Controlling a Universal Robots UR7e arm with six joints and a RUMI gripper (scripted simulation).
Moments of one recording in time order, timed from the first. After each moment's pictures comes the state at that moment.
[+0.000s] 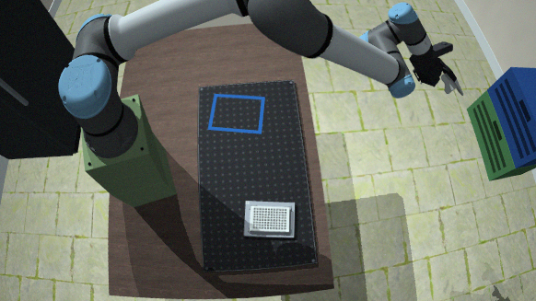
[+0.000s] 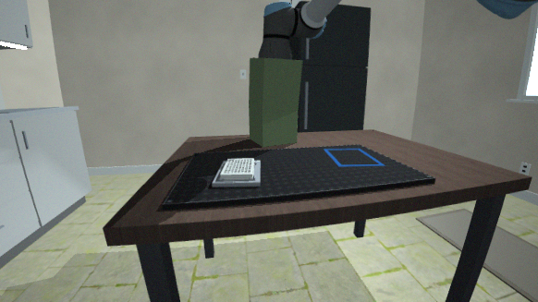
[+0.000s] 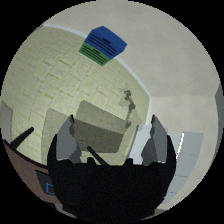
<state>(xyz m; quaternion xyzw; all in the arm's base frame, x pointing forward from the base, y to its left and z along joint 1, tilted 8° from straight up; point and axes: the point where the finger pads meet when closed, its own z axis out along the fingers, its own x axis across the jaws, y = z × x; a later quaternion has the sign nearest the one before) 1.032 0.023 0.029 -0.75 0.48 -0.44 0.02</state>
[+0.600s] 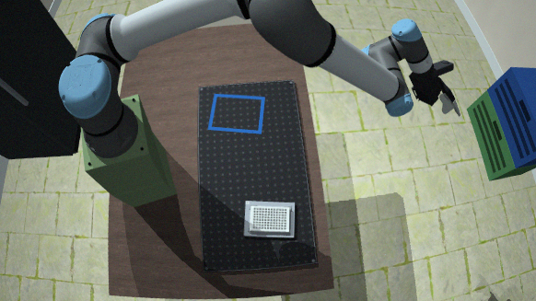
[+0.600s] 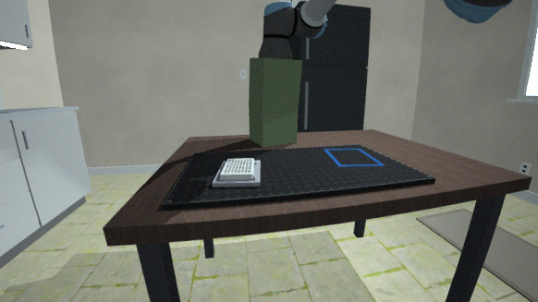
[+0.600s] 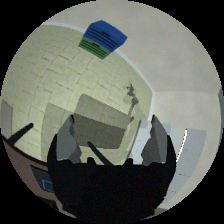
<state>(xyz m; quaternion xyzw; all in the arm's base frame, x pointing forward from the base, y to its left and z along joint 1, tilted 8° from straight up) 1.009 -0.032 -0.002 -0.76 0.50 -0.42 0.01</state>
